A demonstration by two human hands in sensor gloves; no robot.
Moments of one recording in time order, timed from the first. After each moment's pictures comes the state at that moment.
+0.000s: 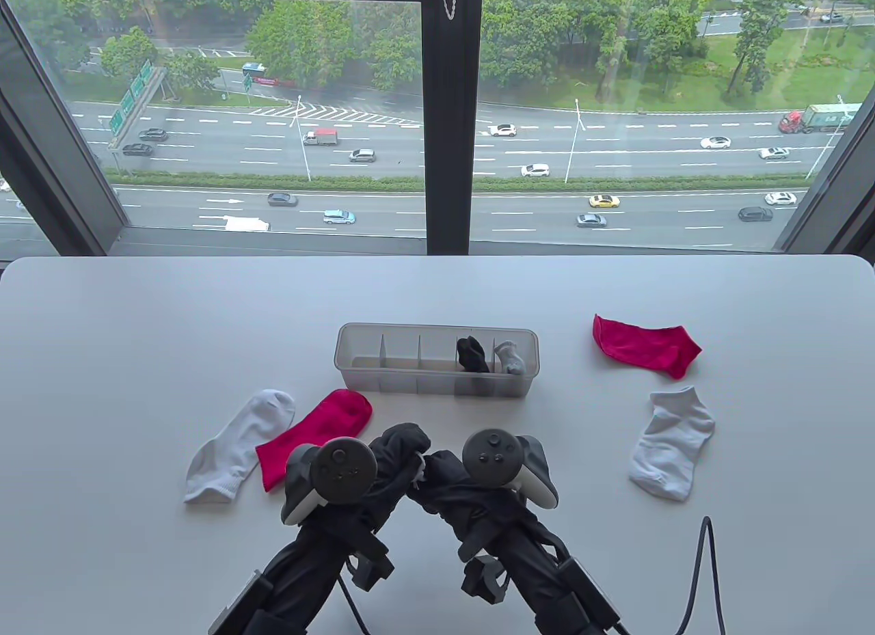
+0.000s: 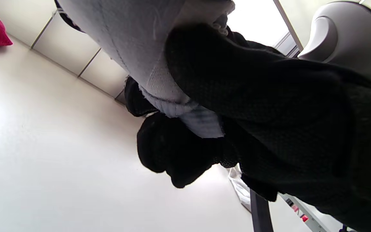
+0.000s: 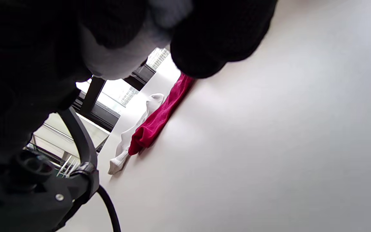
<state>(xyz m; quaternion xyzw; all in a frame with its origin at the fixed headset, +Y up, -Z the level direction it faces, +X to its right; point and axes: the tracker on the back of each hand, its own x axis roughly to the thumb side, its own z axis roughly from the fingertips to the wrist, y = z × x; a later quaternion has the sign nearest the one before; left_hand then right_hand) -0.144 -0.701 -0.307 -0.07 -0.24 0.38 0.89 0.042 -0.734 -0.314 0.22 0.15 0.87 0.42</state>
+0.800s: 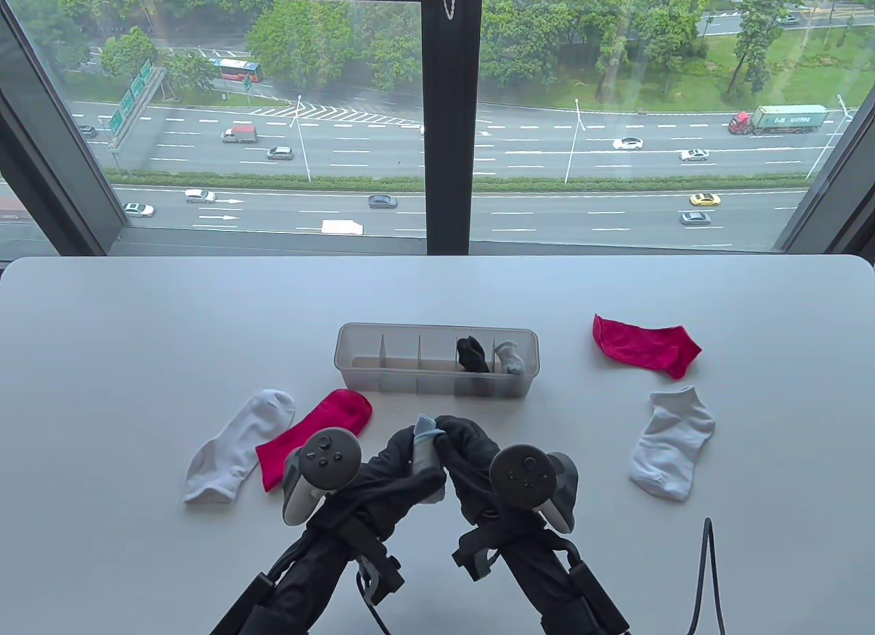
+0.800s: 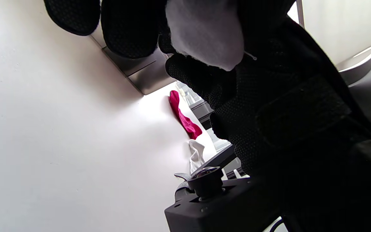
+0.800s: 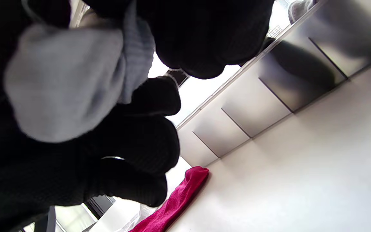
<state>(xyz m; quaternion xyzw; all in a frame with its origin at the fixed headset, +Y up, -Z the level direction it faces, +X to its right) -0.137 -0.716 -0.307 -0.13 -0.22 0.47 0.85 0.062 -0.709 -0.304 0.17 -0.07 0.90 0.41</state>
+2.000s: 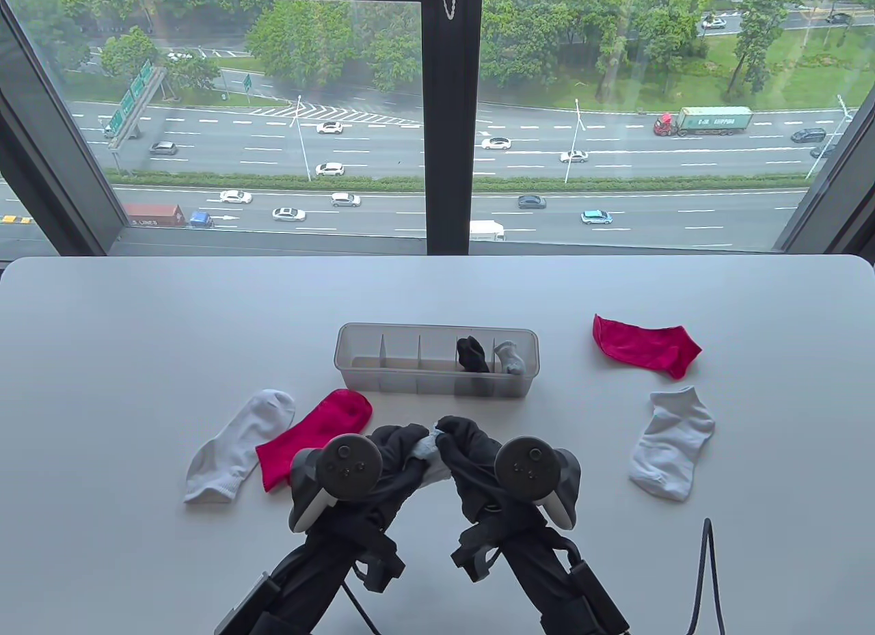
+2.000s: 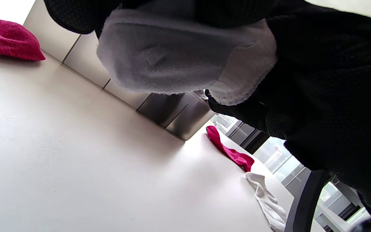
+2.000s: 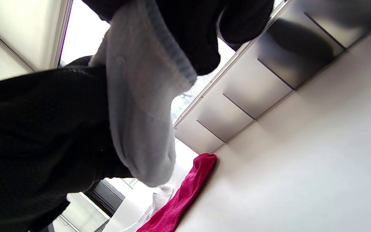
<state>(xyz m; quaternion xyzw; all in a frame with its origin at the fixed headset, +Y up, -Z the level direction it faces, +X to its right) -0.140 -0.701 -0.303 -0.03 -0.17 0.34 0.93 0.060 -0.711 -0.308 0.17 -0.02 0.87 0.46</state>
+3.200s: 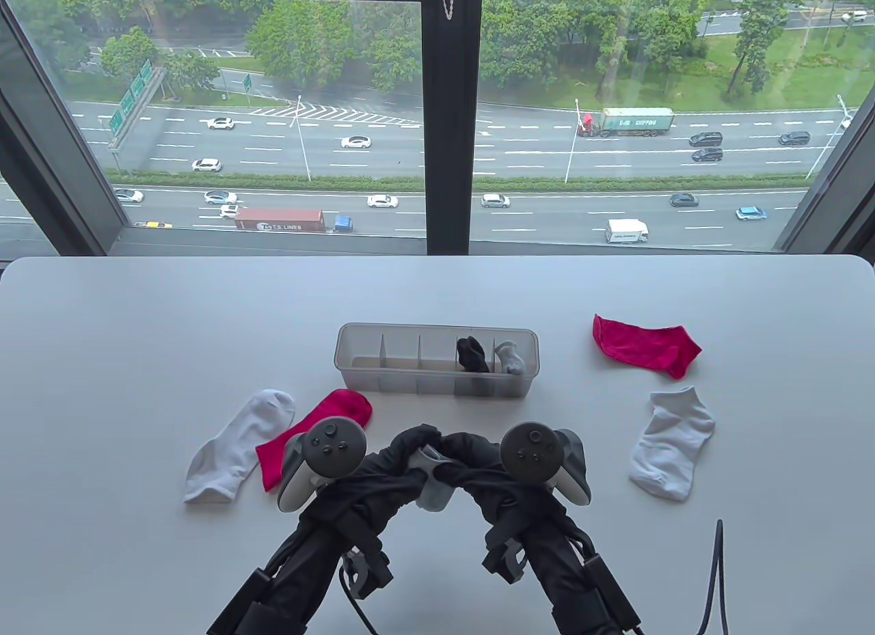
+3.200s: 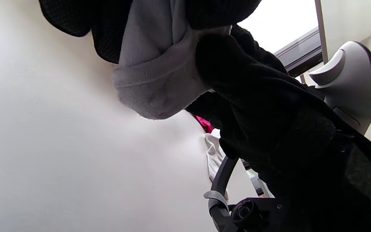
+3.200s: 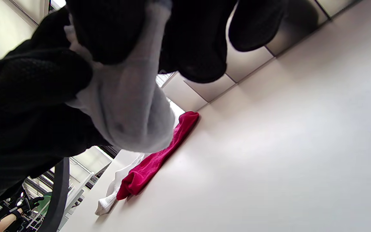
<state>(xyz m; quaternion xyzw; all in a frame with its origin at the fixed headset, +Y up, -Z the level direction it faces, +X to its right) -0.148 -0.707 -0.311 -0.13 -0.21 0.43 0.87 0.071 -0.721 -0.322 0.23 0.08 0.88 0.40</state>
